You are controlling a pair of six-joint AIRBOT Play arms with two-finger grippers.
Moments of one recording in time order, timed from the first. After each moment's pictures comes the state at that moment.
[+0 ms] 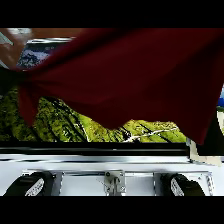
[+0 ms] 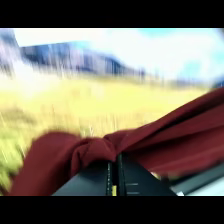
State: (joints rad) left arm -0.02 -0.83 1.51 1.04 -1.41 -1.50; right arm -0.17 -0.82 1.69 -0.88 0.72 1.27
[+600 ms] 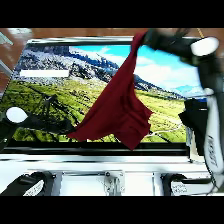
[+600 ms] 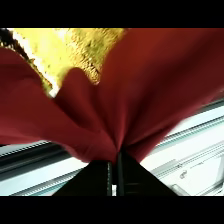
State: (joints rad) left arm -0.16 -0.95 0.74 0.95 -1.20 -1.51; right arm 0.11 -1.58 1.70 -0.63 0.80 1.27
